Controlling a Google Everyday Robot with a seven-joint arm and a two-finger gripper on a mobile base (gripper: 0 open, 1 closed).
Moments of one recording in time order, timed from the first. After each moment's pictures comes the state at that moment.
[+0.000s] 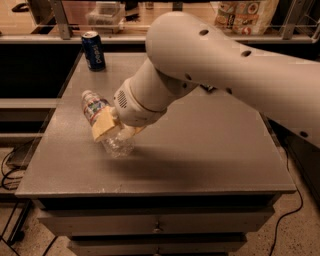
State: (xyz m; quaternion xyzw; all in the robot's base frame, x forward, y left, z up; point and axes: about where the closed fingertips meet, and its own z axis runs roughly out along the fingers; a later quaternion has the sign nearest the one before) arm 0.474 0.111 0.873 -0.23 0.92 0.28 0.14
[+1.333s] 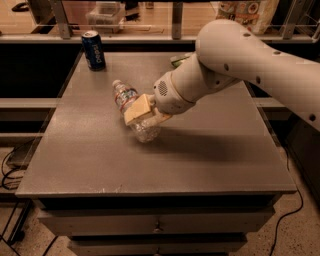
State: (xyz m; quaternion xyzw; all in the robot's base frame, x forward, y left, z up) arm 0.540 0.049 0.855 -0.20 0.91 0.33 0.15
